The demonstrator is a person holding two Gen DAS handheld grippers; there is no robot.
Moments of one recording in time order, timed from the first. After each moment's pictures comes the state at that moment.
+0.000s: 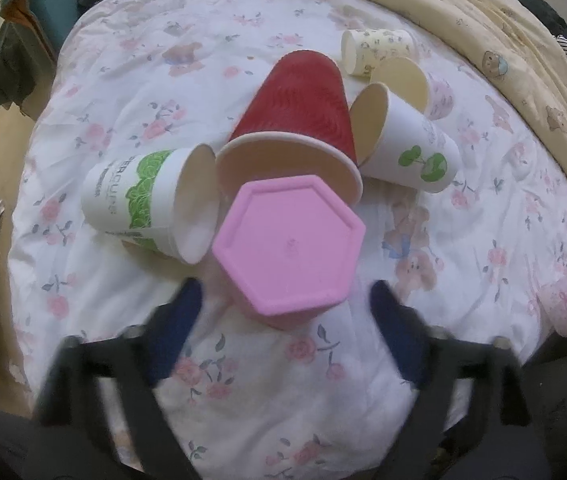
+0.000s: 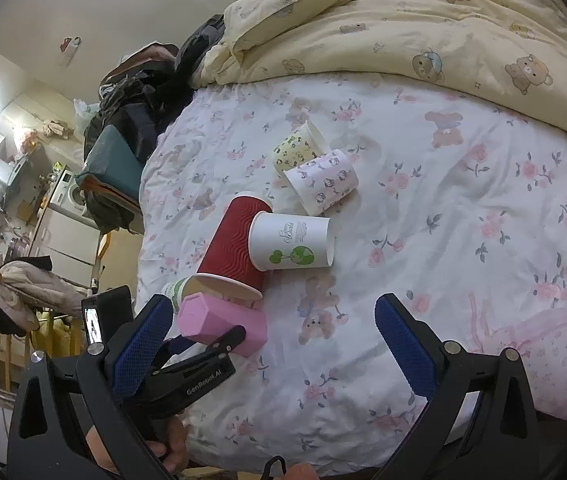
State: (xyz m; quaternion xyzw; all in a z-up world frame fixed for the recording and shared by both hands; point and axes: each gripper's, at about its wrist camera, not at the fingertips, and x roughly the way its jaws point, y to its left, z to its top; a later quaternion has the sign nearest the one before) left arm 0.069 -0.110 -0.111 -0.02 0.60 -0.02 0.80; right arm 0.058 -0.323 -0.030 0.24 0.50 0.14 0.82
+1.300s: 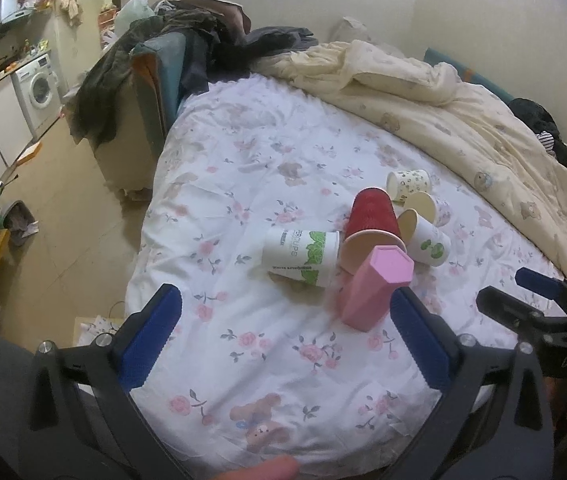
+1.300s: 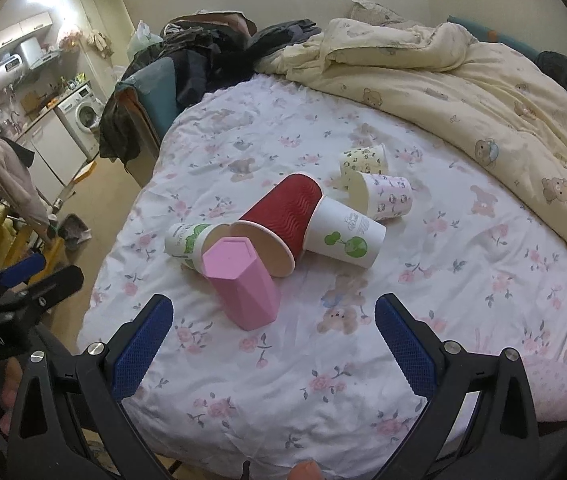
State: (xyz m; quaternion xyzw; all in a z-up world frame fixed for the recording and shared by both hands) left arm -0.038 0.000 -0.002 -0.06 0.41 0.03 0.91; right arm 0.003 -0.221 -0.019 0.03 0.45 0.18 0.87
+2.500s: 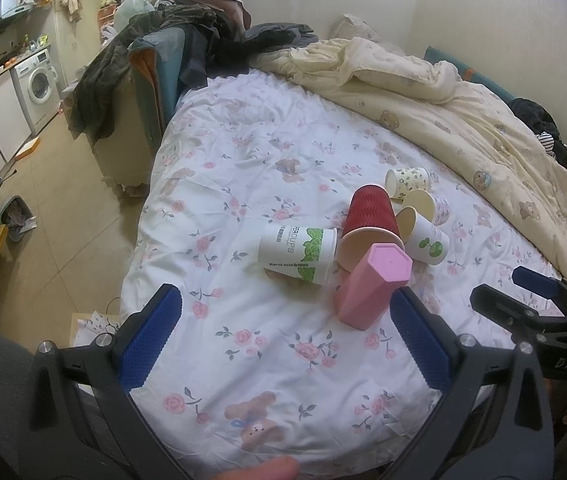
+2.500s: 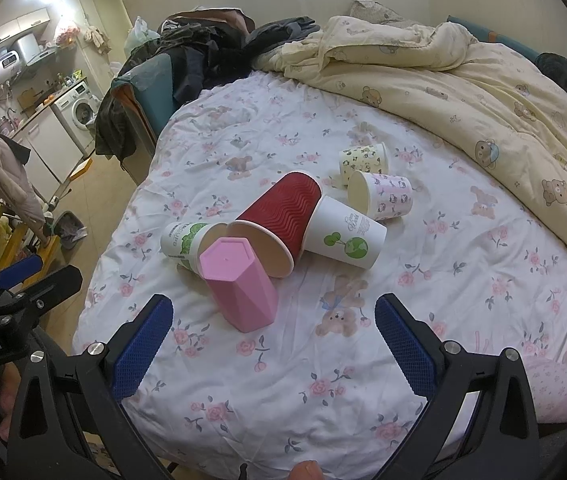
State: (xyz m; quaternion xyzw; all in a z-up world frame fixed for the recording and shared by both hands) left arm -0.037 -0.001 -0.004 -0.07 0.42 0.03 0.91; right arm 0.005 -0.218 -0.021 0.02 0.45 0.18 0.88
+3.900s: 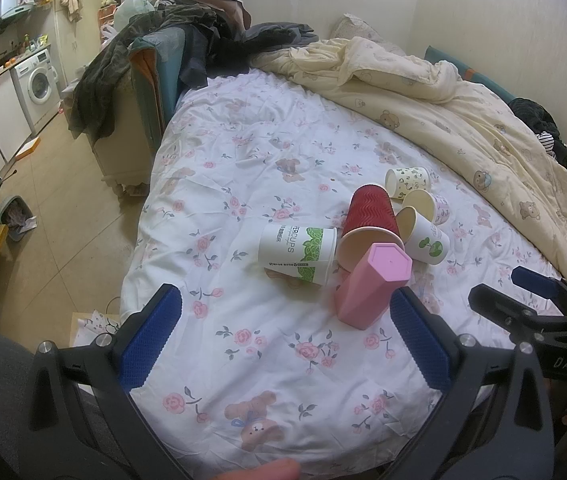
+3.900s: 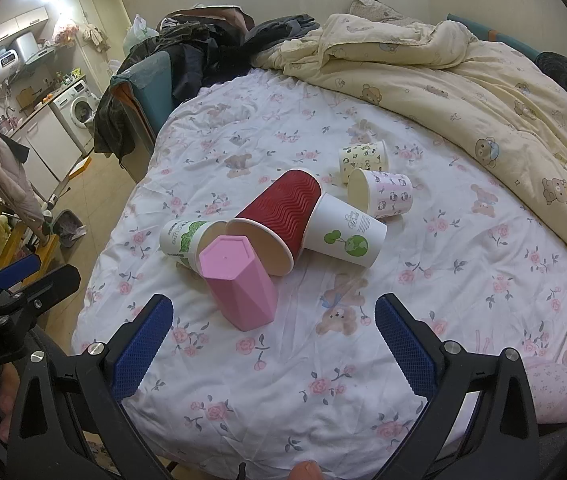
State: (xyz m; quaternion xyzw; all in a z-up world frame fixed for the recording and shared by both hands) left arm -0.036 -0.001 -0.004 -0.06 0.42 0.02 0.91; right arm 0.005 -0.218 -0.023 0.02 0.45 0.18 0.88
